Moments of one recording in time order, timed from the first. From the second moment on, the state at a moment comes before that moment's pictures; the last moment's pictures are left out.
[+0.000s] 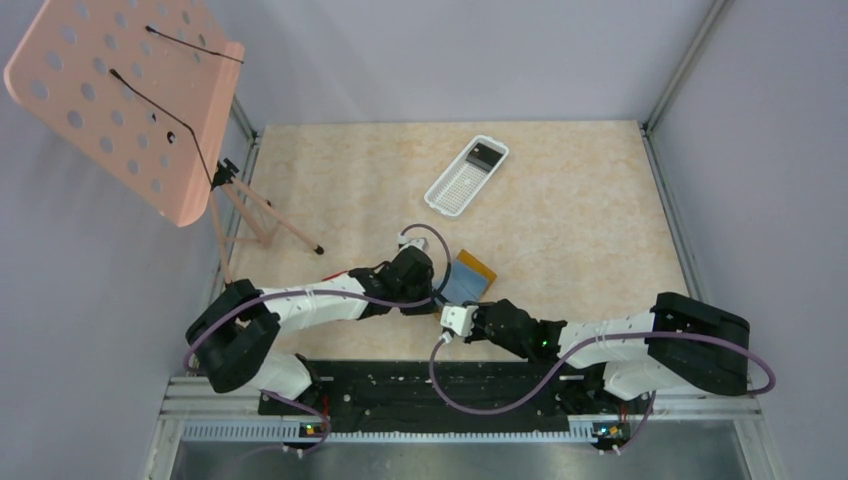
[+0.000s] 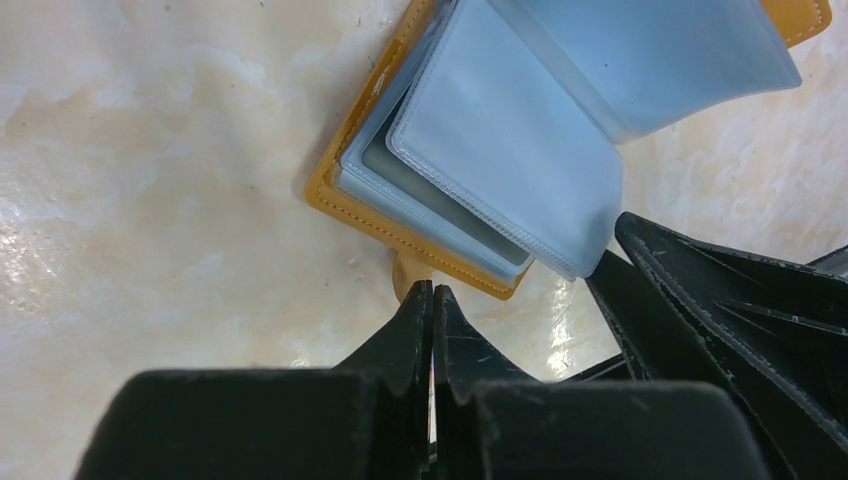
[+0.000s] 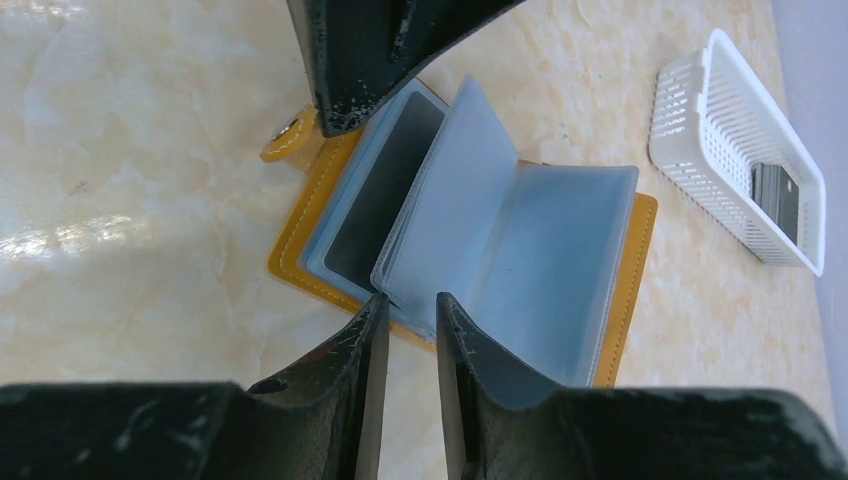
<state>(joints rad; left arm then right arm) -0.88 1.44 0.71 -0.20 -0.01 -0.87 1.18 1.31 0.30 0.51 0.28 -0.58</state>
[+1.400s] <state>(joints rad) -0.81 1.38 0.74 -0.23 -0.12 -0.89 1.18 1.47 0.38 0.69 0.47 -0.48</state>
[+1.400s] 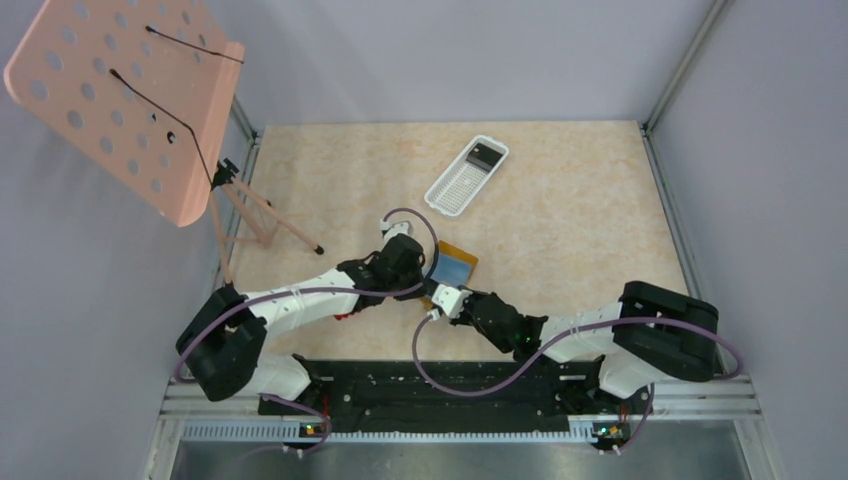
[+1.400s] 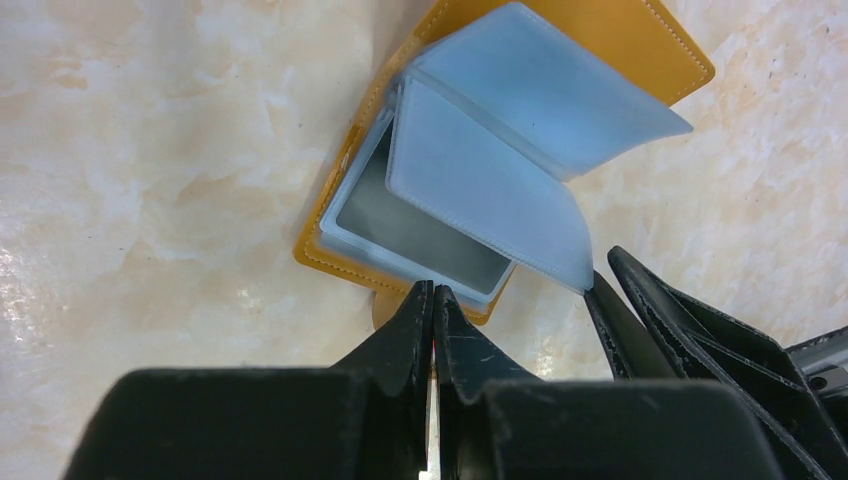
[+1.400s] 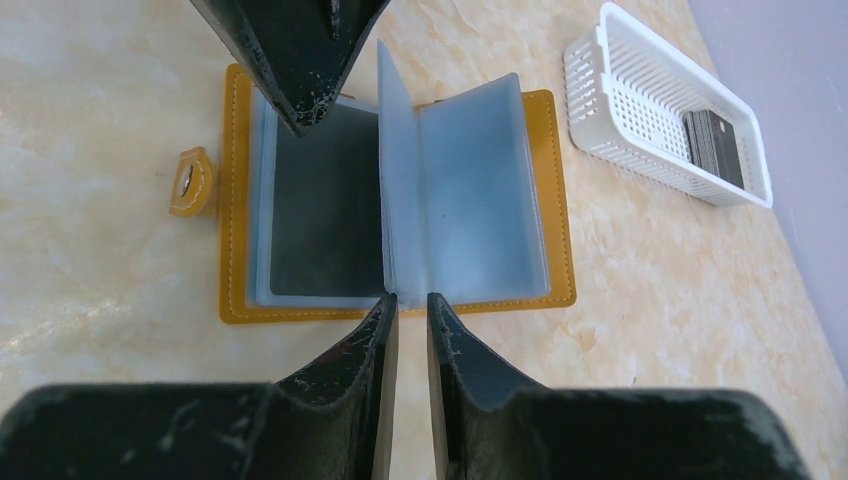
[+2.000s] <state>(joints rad) -0.76 1.52 0.85 -0.16 -0.12 -0.88 1.18 1.42 0.38 0.66 0.48 -0.39</state>
